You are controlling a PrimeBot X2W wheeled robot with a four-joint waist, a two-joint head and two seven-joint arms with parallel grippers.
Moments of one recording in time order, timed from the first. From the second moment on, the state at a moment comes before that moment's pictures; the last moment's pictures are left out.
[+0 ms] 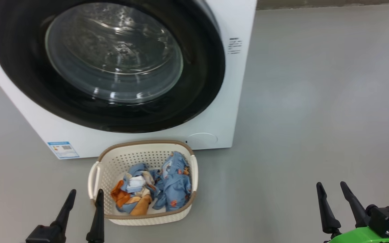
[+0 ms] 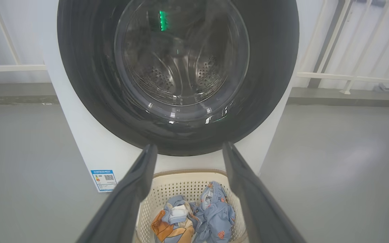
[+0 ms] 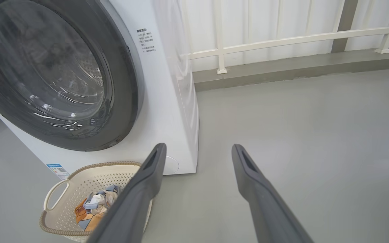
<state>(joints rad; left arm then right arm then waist) 0.04 0.05 -0.01 0.13 -0.17 -0.13 -0.26 0.02 -0.08 -0.03 0.27 0.27 0.13 -0.25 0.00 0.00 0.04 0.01</state>
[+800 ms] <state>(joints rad) 0.04 0.05 -0.03 0.13 -0.19 -0.13 -0.26 0.01 -0.07 -0.03 0.27 0.32 0.13 -0.25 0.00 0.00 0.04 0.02</state>
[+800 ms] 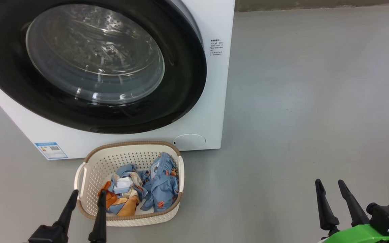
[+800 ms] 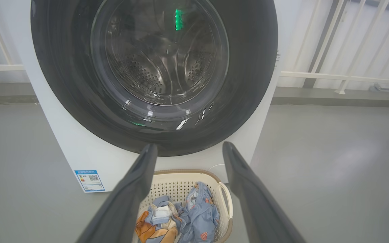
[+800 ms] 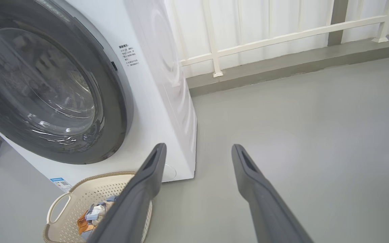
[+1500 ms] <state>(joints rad) 0.01 0.05 -0.06 0.13 -0.20 -0.13 -0.26 -0.27 -0.10 0.07 0.38 1.15 0.13 -0.23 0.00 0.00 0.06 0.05</state>
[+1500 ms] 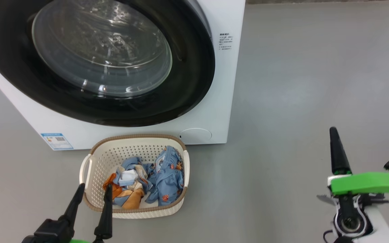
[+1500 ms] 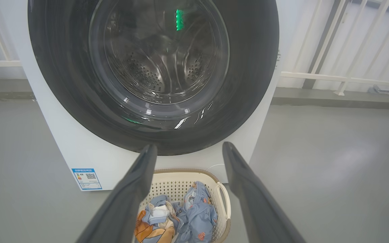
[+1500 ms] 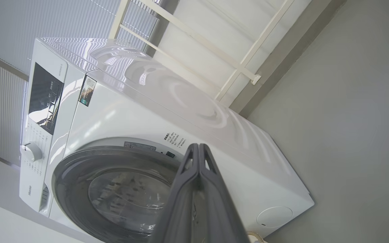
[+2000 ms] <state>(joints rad) -0.05 0.04 -0.08 0.13 -0.22 -0.13 -0.26 -0.48 -0.22 0.10 0.42 1.51 0.13 -0.03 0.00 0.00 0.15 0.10</state>
